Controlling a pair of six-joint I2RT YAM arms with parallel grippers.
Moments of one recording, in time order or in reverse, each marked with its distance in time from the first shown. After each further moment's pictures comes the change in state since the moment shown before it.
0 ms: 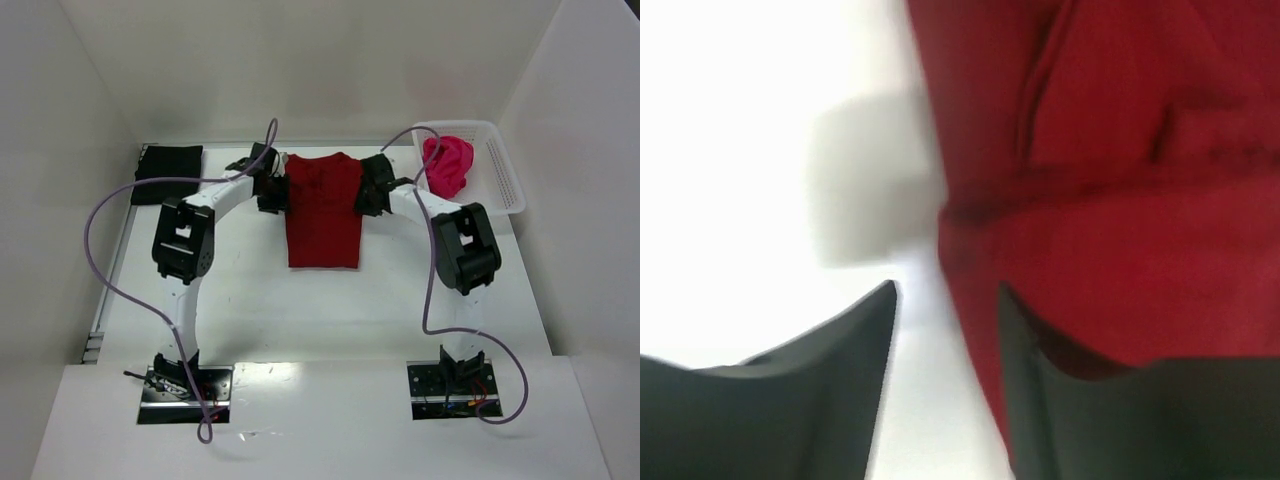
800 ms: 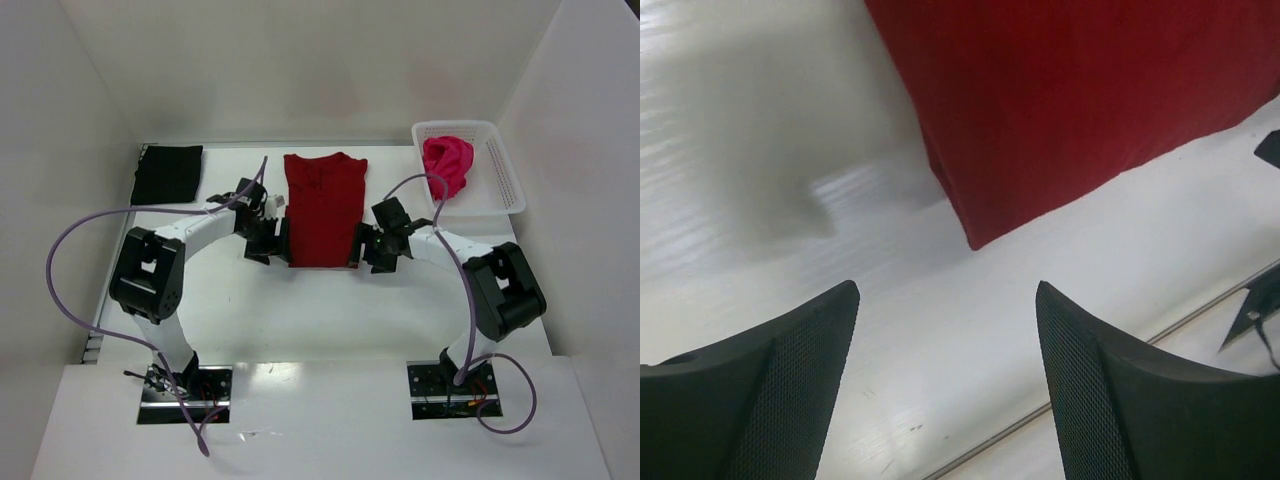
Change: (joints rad) left arm -0.032 -0.432 -0.549 -0.087 0.239 0.002; right arm 0.060 -0.405 -0.518 -0.068 -0.277 0.023
